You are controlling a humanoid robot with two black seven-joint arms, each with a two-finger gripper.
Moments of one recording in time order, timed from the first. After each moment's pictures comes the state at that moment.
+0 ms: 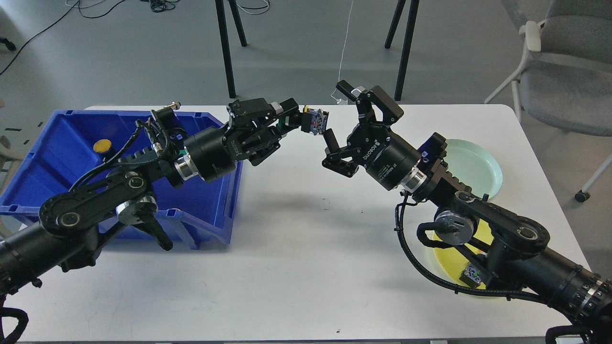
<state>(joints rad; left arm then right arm) -0.72 0.44 -0.51 -1.17 0.67 -0.48 -0.49 0.63 -0.22 0.61 1.14 -0.48 0.42 0.49</state>
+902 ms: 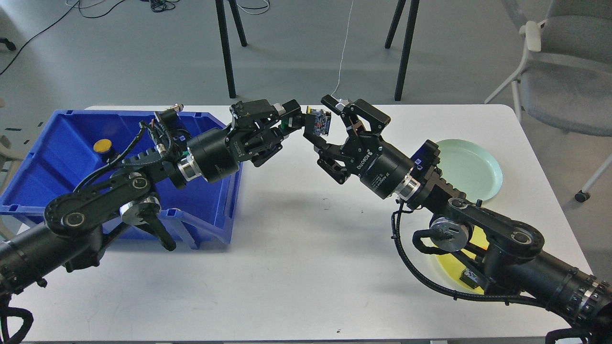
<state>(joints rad) -0.72 0.42 -0.51 -1.15 0.67 -0.47 -0.49 0.63 -0.21 0.57 1.14 -0.50 0.40 0.49</state>
